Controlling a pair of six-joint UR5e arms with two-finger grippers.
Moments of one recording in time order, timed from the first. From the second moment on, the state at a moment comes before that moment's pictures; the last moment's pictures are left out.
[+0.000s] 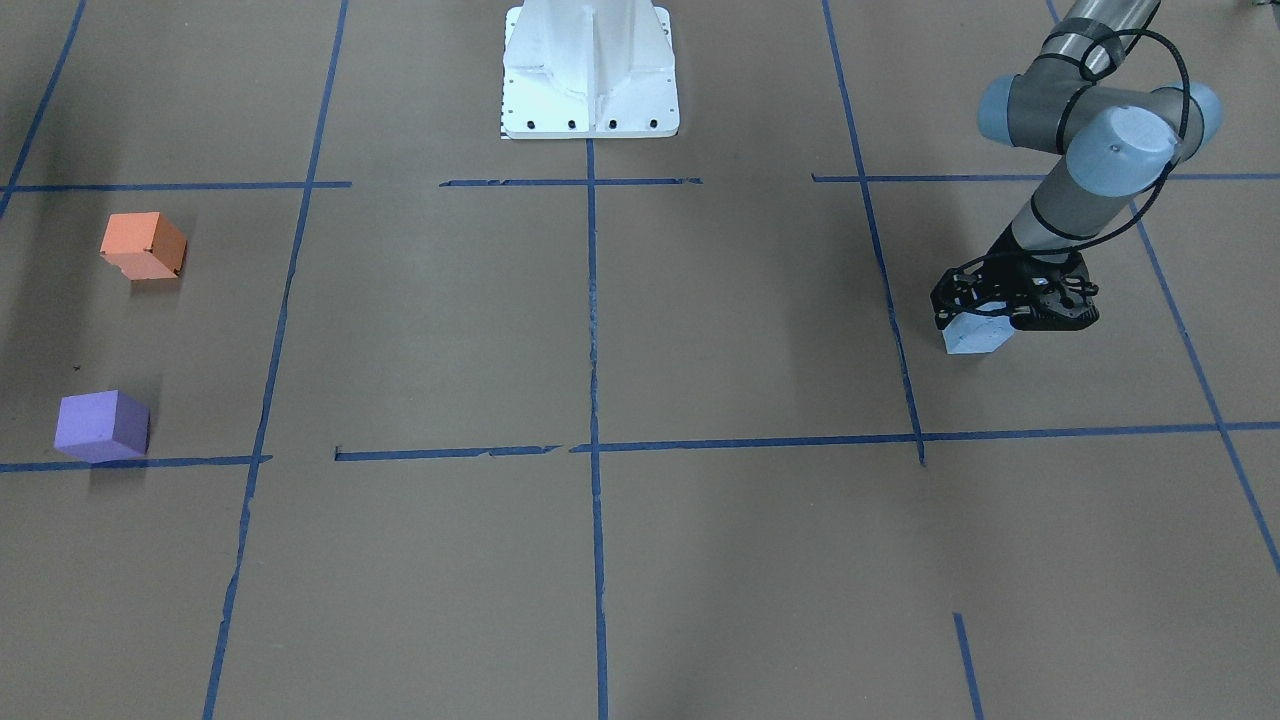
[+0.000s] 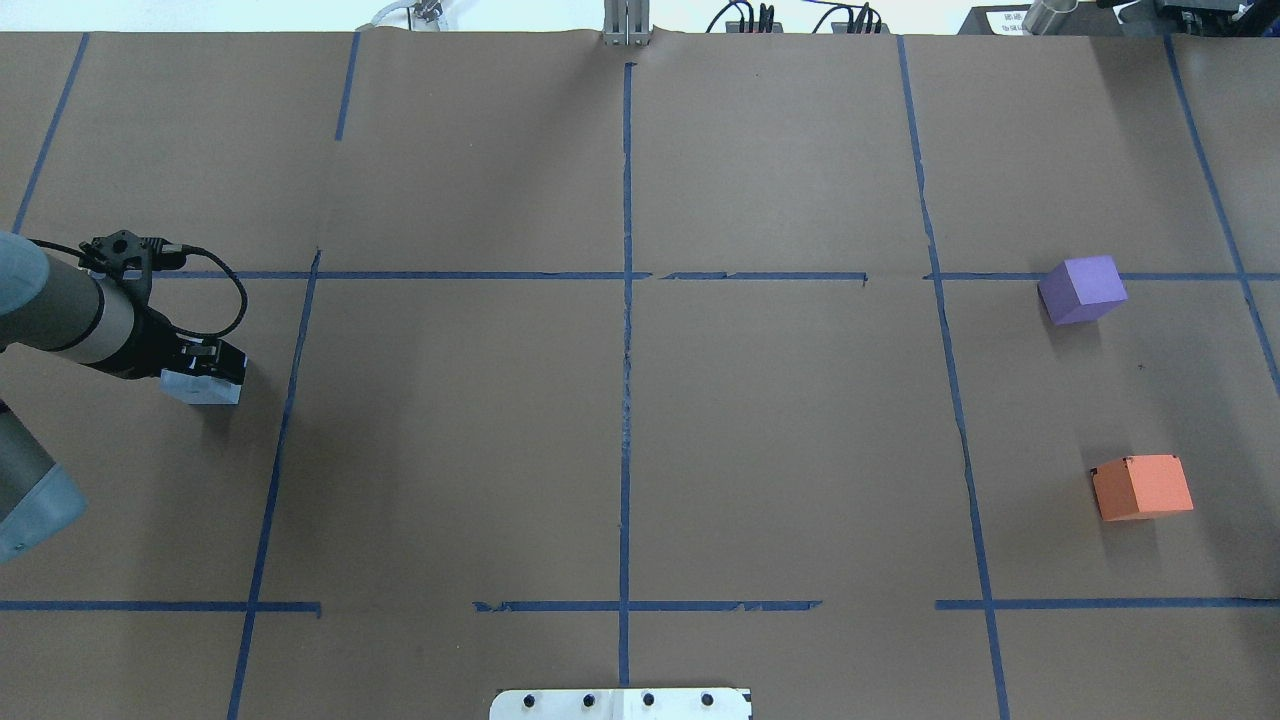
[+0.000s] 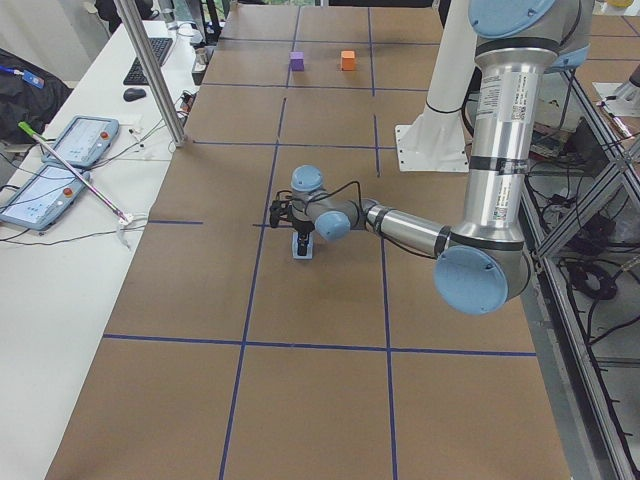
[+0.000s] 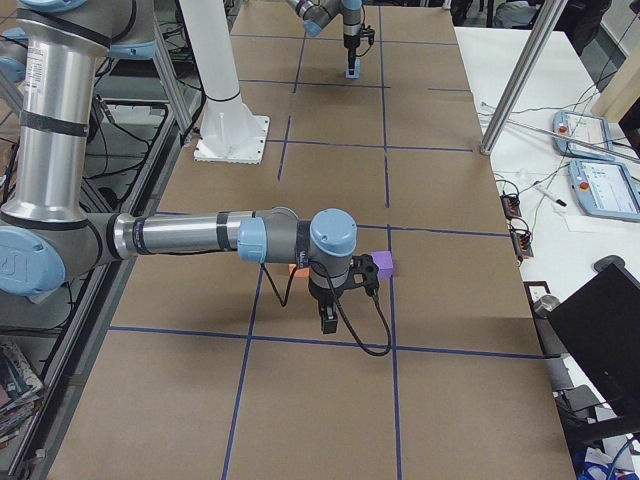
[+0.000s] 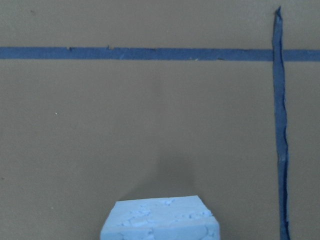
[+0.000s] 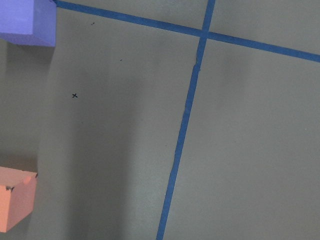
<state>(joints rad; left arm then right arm) -0.81 -1.64 -1.68 -2.09 -2.05 -0.96 1.52 -1.77 1.87 -1.68 2.31 -0.18</state>
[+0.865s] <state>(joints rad) -0.76 -1.91 -1.79 -1.71 -2.04 -0.94 1.52 -1.77 1.87 -1.68 2.31 -0.17</state>
